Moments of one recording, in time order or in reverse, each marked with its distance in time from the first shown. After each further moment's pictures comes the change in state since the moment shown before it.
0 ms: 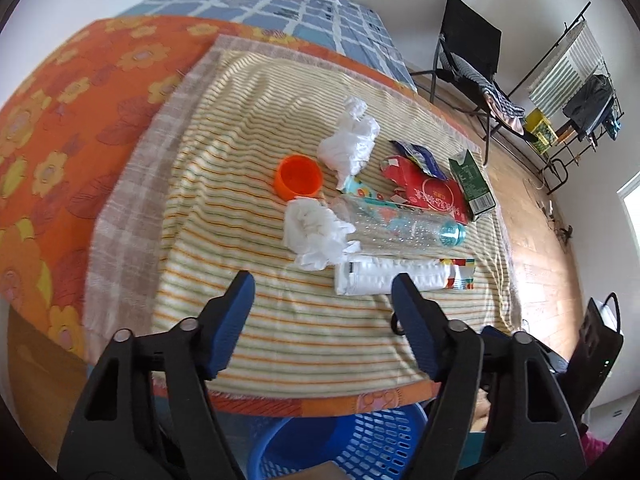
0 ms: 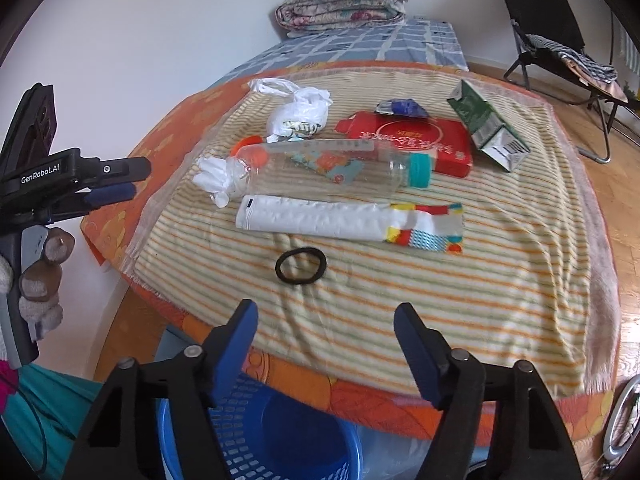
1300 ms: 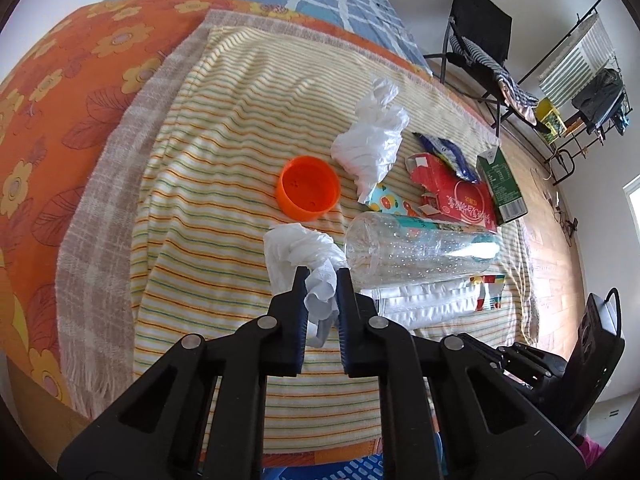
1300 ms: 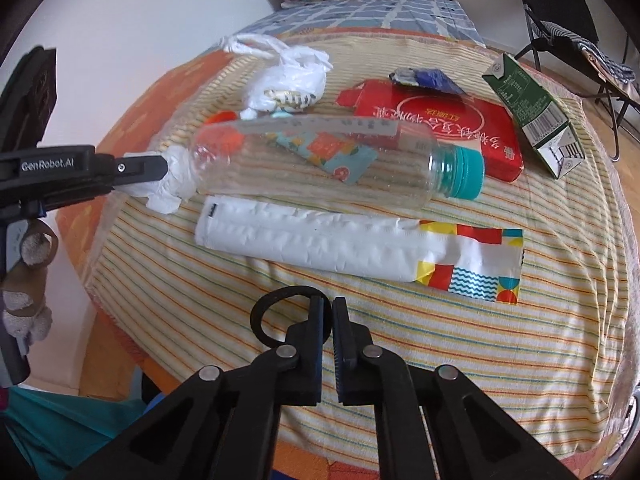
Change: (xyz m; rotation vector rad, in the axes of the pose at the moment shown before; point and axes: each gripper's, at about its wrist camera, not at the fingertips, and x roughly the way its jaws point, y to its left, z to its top) left arm 0.051 0.015 0.029 0.002 0.052 0.015; right arm 0.065 0.003 0.031 0.000 0.082 -0.022
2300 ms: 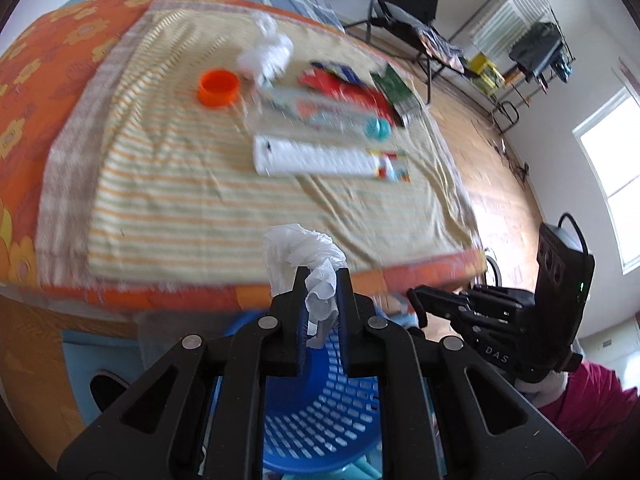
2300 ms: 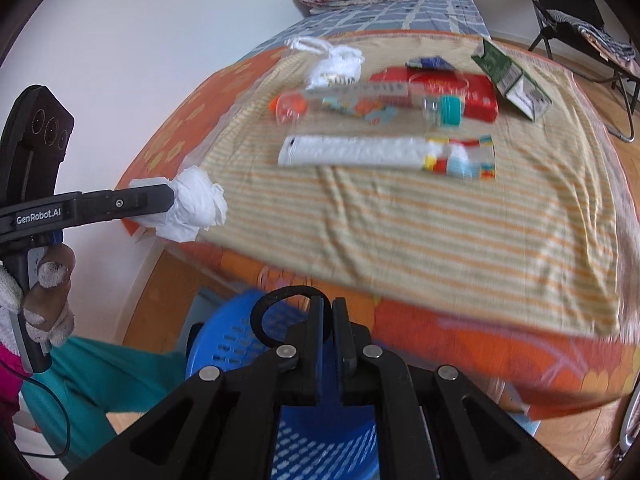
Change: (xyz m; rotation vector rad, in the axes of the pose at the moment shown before) left arm -0.067 -0.047 -0.128 0.155 0.086 -0.170; right arm -0.075 0.009 -0.105 -0.010 0.010 0.137
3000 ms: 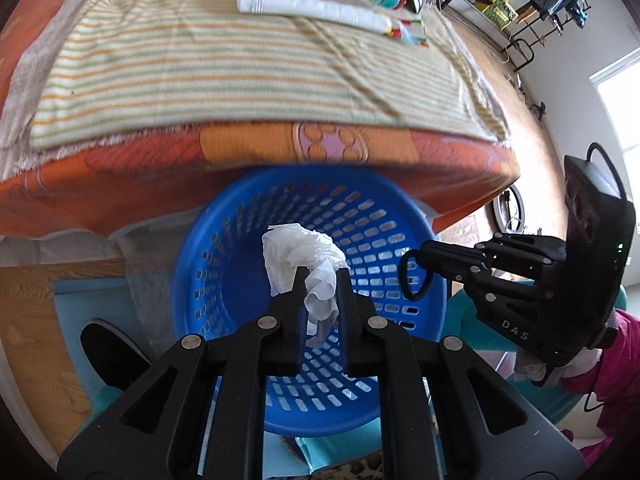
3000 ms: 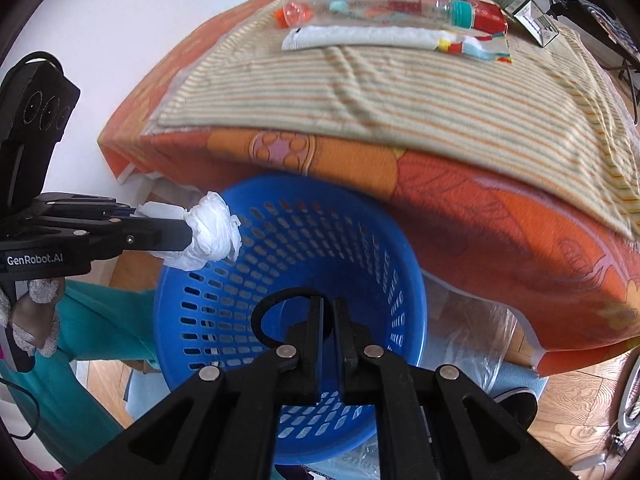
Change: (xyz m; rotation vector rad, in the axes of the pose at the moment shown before) left arm 0.054 0.005 -0.080 0.047 0.233 0.063; right arm 0.039 0.010 -0.065 -0.039 0.147 -0.047
